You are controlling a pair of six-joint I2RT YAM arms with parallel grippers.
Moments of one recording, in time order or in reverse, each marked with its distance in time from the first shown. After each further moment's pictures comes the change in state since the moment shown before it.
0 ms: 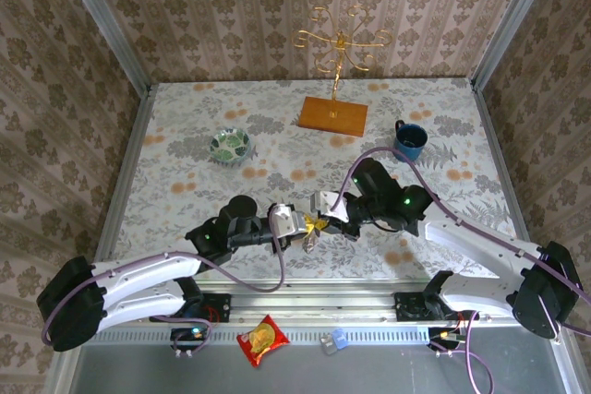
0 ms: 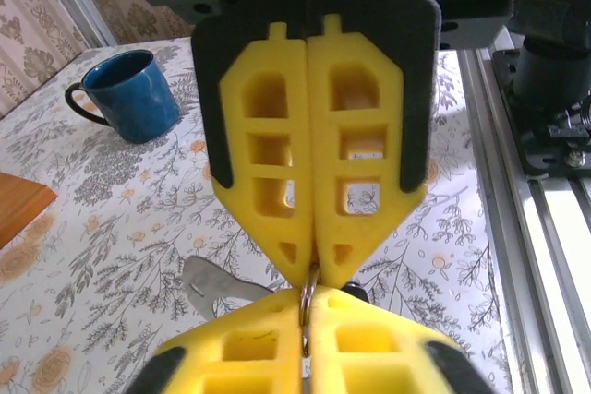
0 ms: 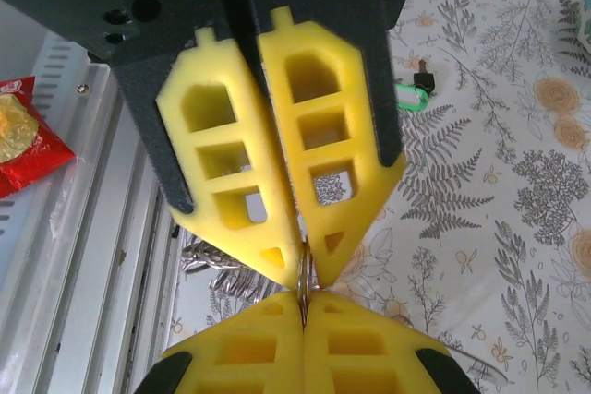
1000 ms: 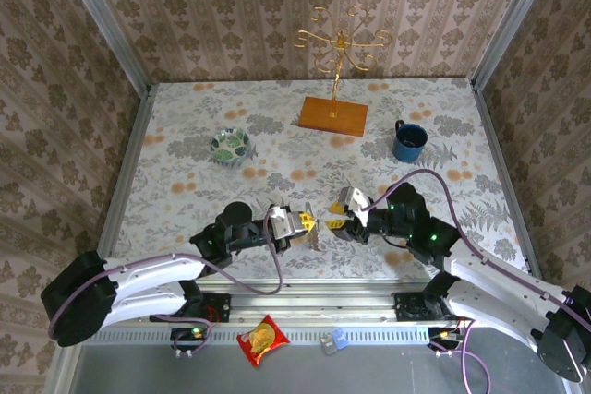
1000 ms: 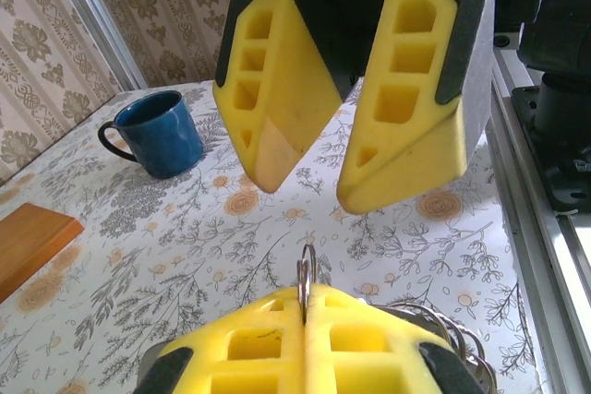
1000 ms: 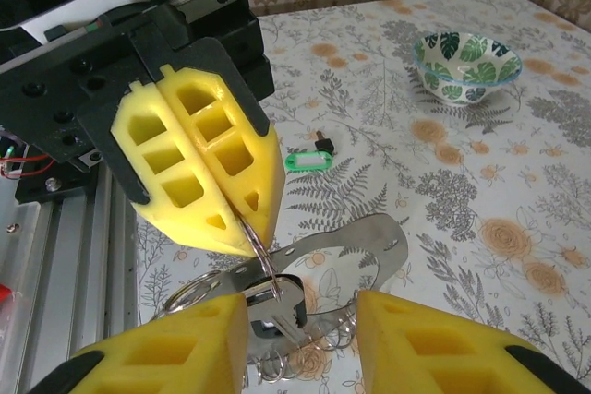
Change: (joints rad) left arm 0.001 0.050 -0.100 0.288 -0.008 -0.034; right arm -0.056 -0.319 -0.380 0.486 0.070 0.385
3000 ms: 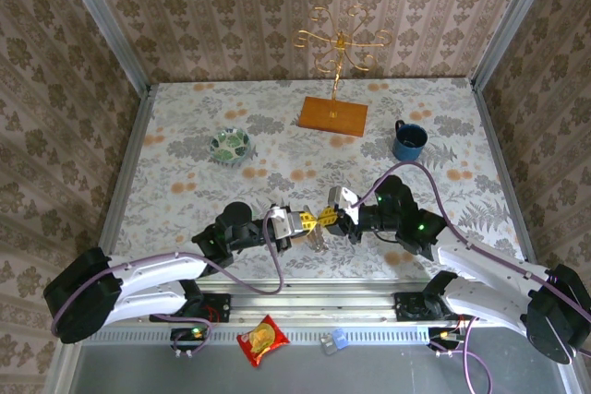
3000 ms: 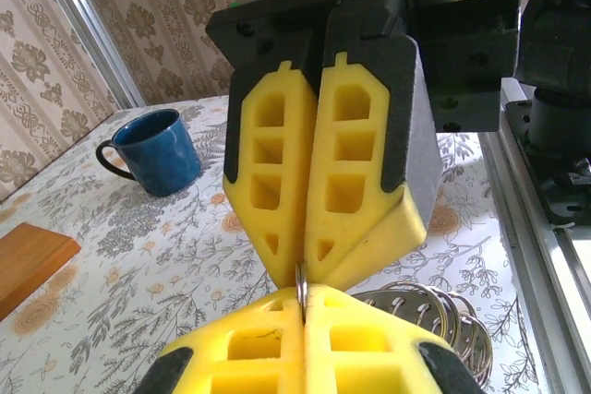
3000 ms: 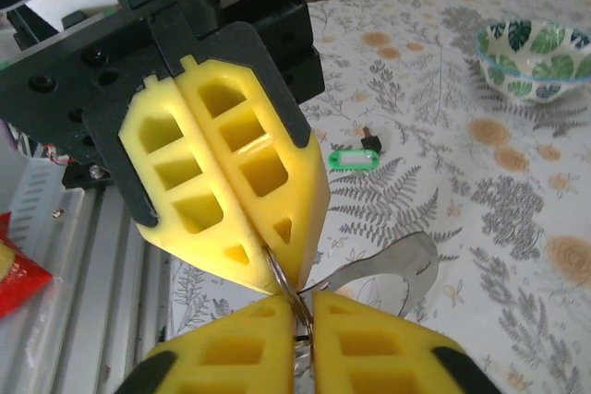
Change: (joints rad) left arm 0.000 0.025 -0.006 0.065 0.022 -0.004; right arm 0.000 0.141 0.050 0.028 -0.120 -0.031
